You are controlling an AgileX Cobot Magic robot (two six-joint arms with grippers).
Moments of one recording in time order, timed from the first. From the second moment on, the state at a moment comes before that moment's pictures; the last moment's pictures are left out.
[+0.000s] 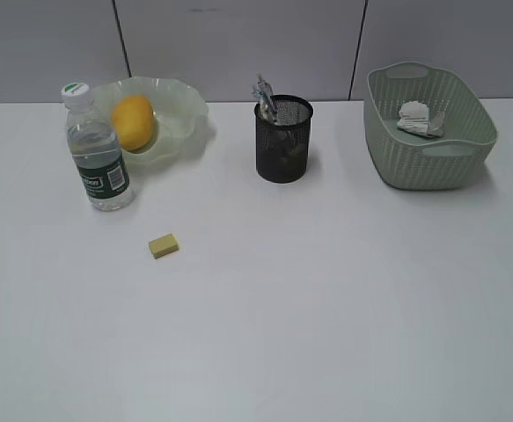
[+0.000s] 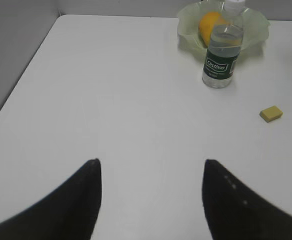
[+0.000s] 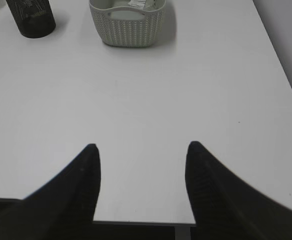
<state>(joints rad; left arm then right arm) 0.02 -0.01 -0.52 0.02 1.07 -0.06 0.06 -0.01 -0.50 0.01 1.05 -0.03</state>
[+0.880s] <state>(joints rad) 0.02 -0.01 -0.52 0.01 1.07 -0.06 0.06 -0.01 -0.50 0.01 1.05 -0.03</state>
